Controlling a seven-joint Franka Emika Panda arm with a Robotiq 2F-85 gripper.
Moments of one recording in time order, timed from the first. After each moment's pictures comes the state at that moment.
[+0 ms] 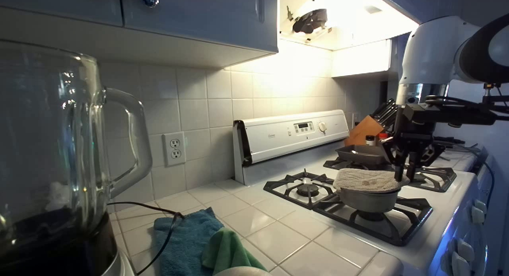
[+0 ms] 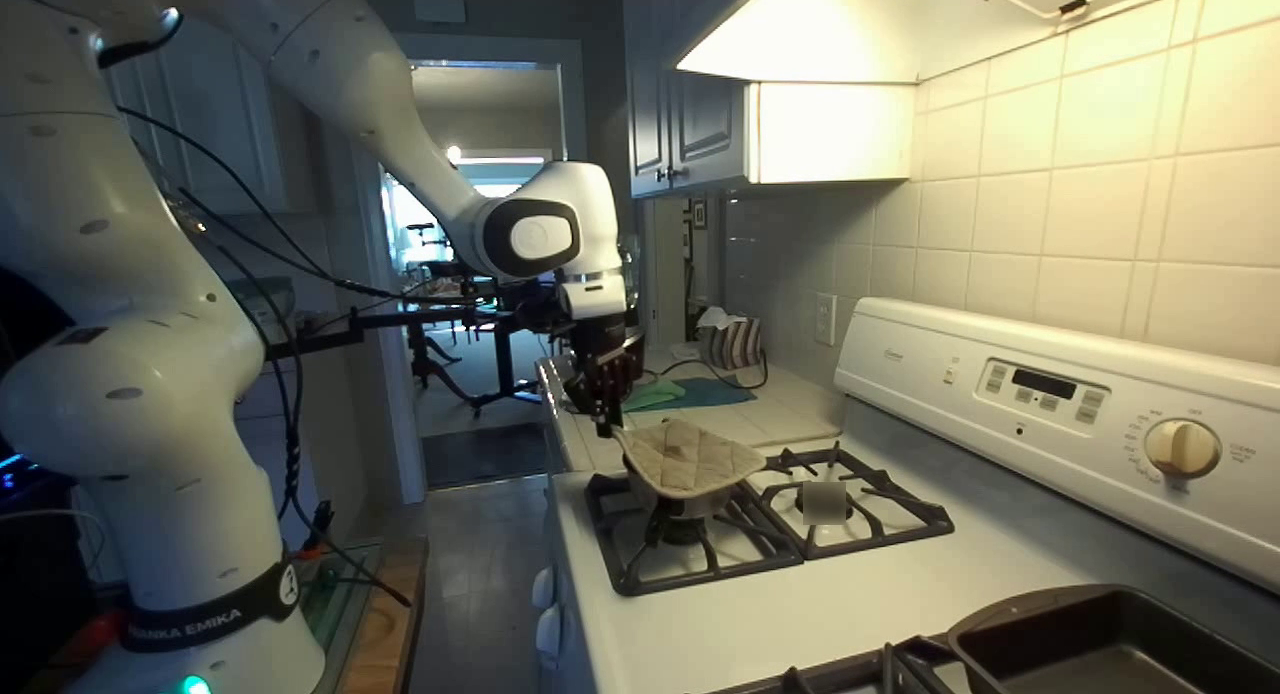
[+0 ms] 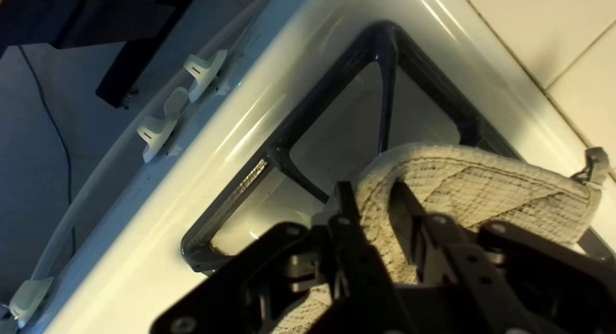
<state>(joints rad) 0.11 -0.24 0.26 -2.63 0.05 2.50 1.17</state>
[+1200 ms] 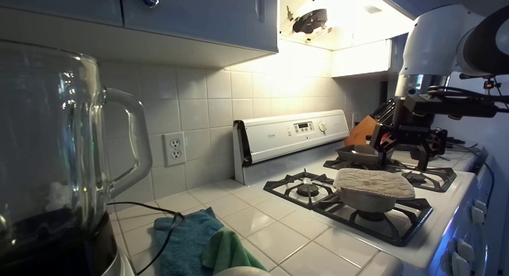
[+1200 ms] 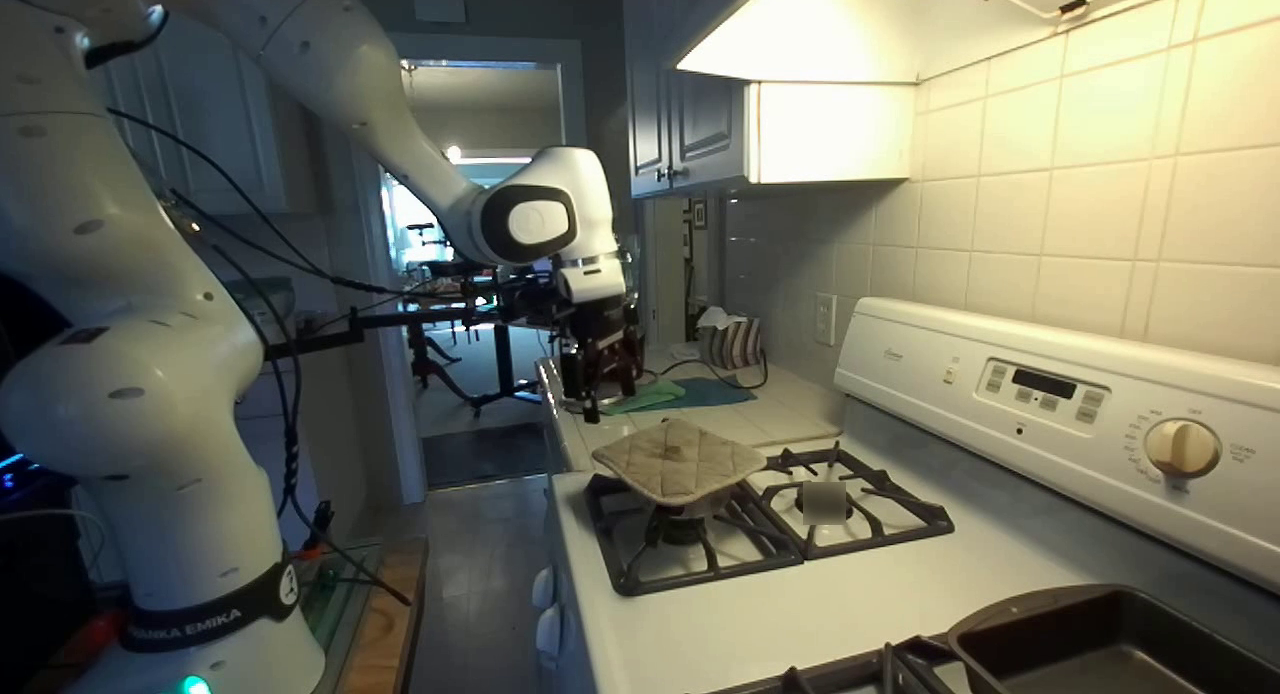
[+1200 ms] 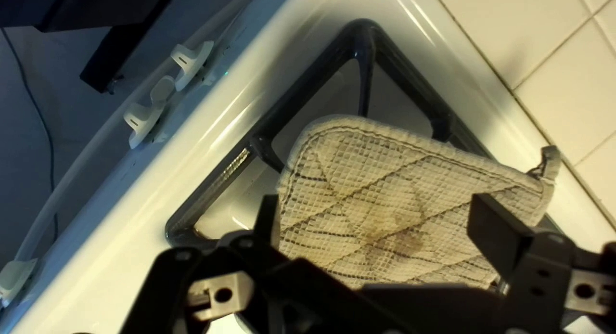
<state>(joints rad) 0.12 -0.27 0.27 -2.61 0.03 2.49 1.17</state>
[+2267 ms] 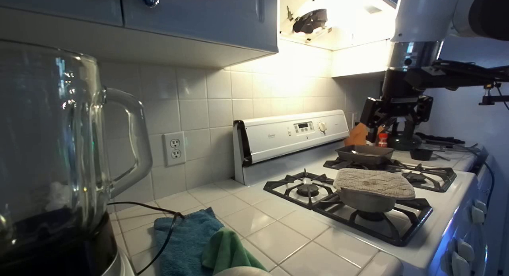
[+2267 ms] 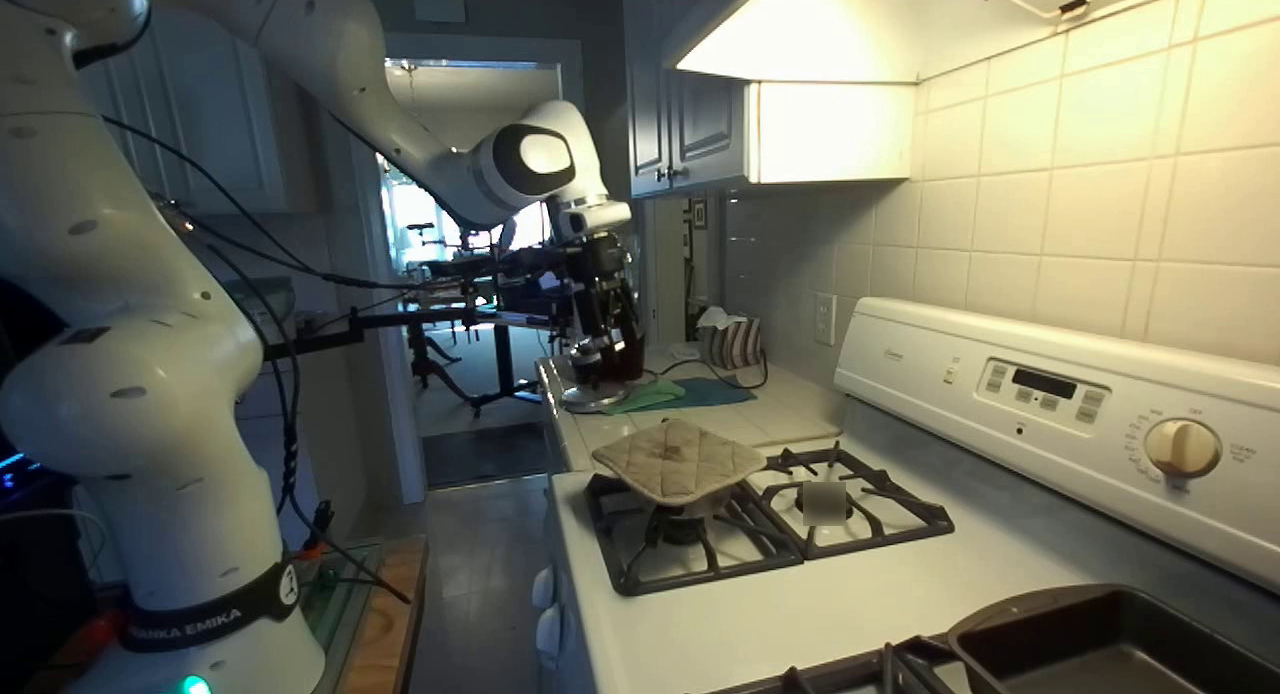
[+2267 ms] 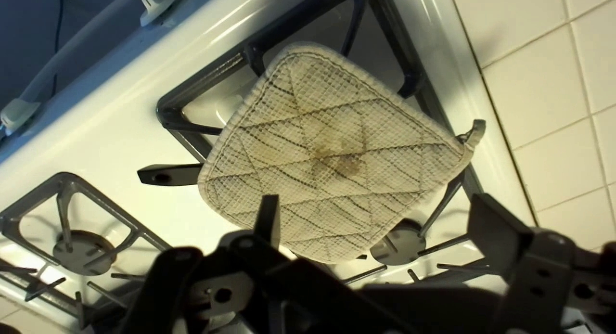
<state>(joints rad) 0.13 -0.30 0.35 -2.44 -0.22 2.29 1.17</state>
